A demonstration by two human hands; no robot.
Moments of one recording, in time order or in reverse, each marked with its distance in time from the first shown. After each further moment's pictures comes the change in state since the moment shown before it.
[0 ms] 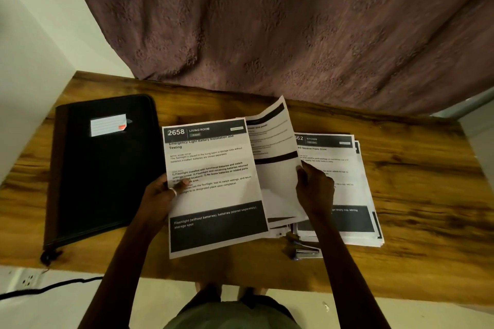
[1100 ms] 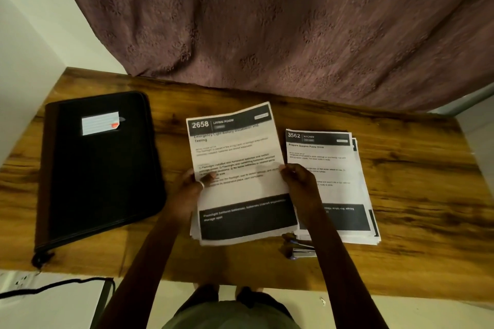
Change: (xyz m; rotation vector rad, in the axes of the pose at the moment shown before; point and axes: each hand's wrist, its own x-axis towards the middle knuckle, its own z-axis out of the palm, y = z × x) left_hand 0.003 0.008 0.065 -0.078 -0.058 -0.008; right_hand -0.006 -0.014 0.002 0.827 -0.303 0.446
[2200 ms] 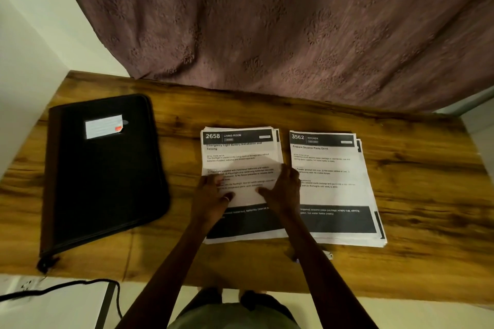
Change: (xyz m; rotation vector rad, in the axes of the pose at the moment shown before) left_hand 0.027 -0.042 0.024 0.917 0.071 0.179; right_hand 0.019 0.034 0.050 -0.732 0.050 -0.068
